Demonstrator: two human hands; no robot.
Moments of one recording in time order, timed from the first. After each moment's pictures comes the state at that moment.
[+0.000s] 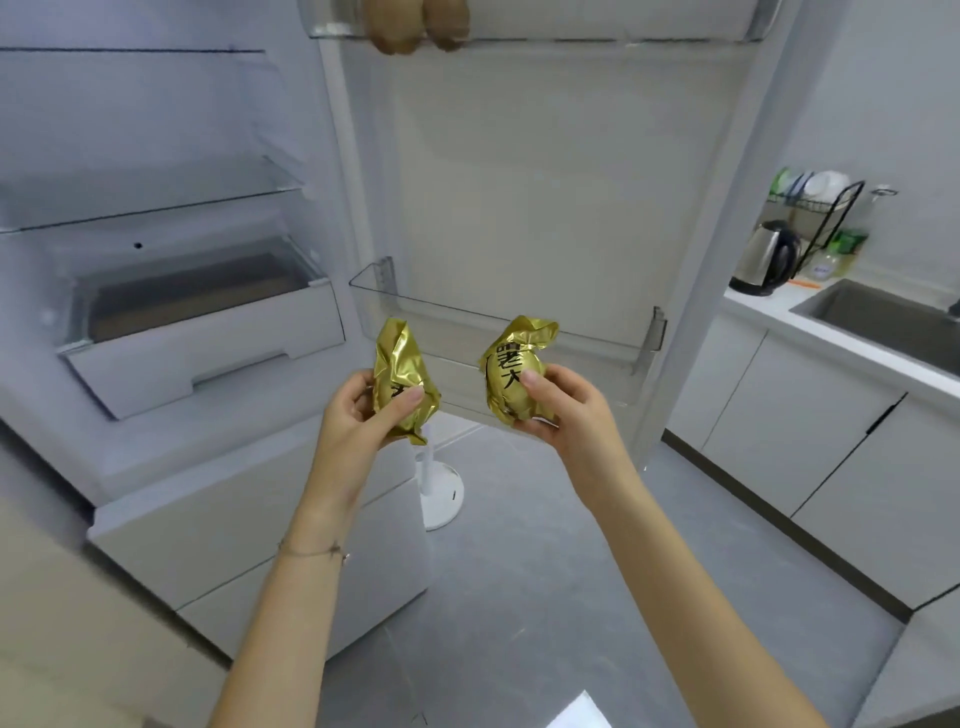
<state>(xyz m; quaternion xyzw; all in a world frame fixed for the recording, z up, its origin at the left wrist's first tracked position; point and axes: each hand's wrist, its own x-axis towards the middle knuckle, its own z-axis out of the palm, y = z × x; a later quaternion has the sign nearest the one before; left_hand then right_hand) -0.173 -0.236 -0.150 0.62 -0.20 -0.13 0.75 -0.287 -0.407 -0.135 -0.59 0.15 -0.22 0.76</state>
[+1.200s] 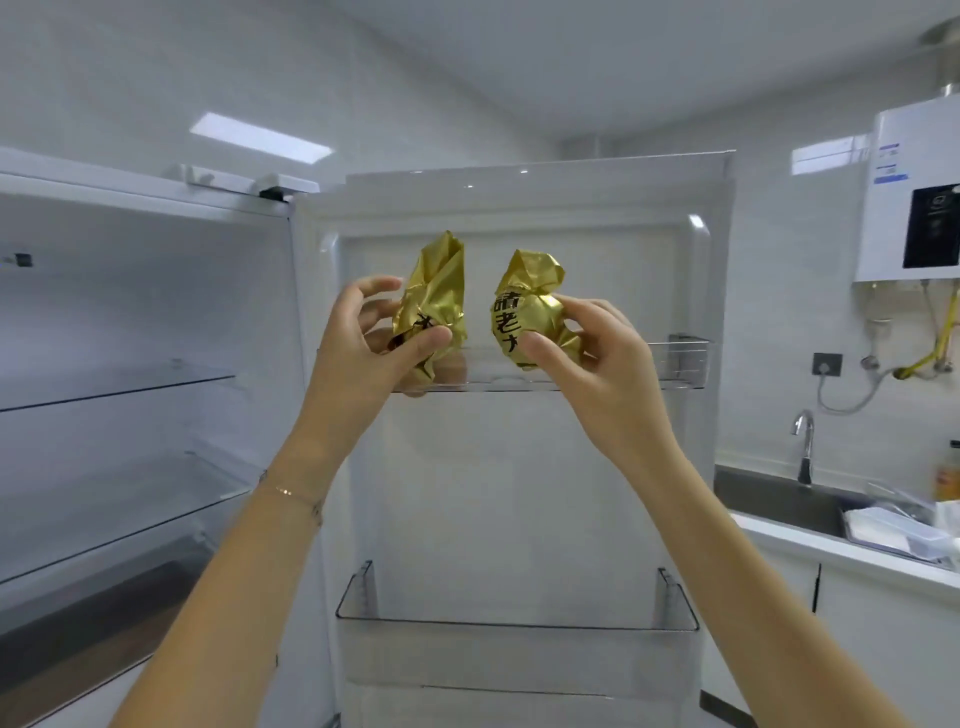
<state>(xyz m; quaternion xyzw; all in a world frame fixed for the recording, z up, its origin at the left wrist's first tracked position) -0.025 -0.295 0.127 0.49 -0.52 0.05 0.69 -0.186 -0.415 0.111 -0.73 0.04 -0.61 0.32</state>
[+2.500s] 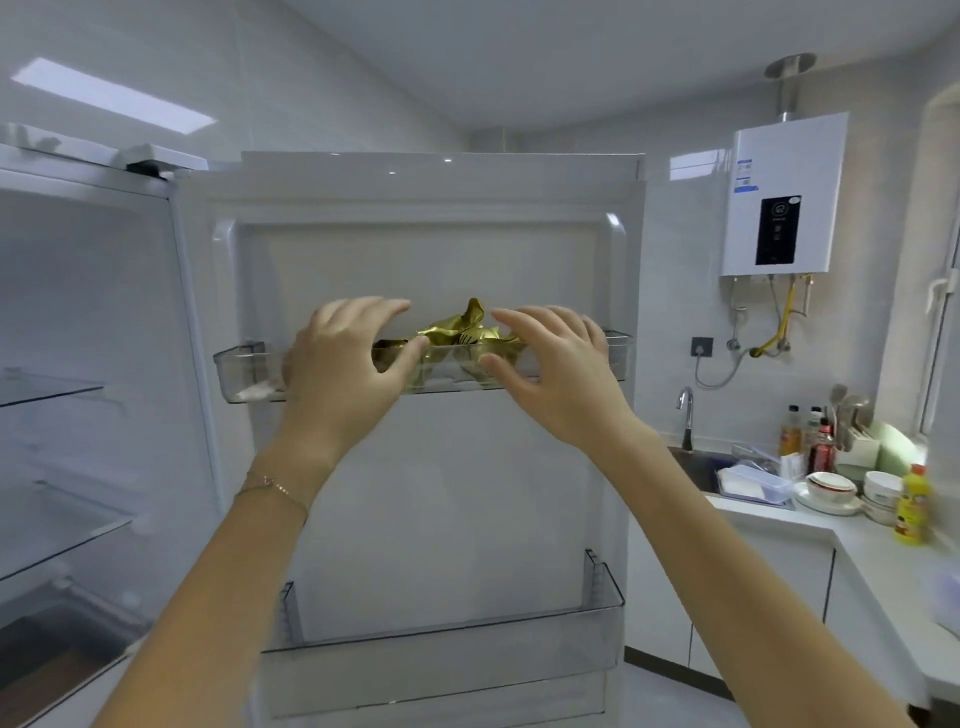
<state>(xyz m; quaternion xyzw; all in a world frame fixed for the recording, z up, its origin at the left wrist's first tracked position) -0.011 -0.350 0.123 0.62 -0.57 0.32 0.43 -0.200 -0.454 0.112 -0.83 0.25 -0.49 -0.06</state>
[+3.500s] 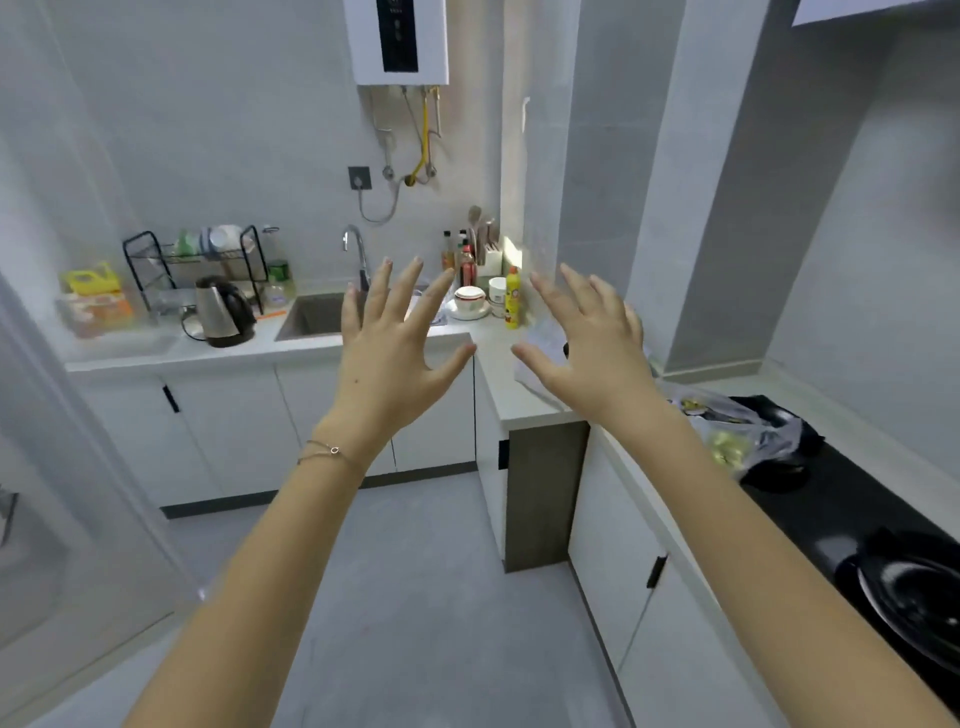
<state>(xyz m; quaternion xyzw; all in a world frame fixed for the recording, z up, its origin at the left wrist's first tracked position) -0.472 -0.566 -0.053 0.47 -0.80 0.14 0.34 -0.679 -0.518 -0.044 -0.69 0.64 -0.31 -0.09</state>
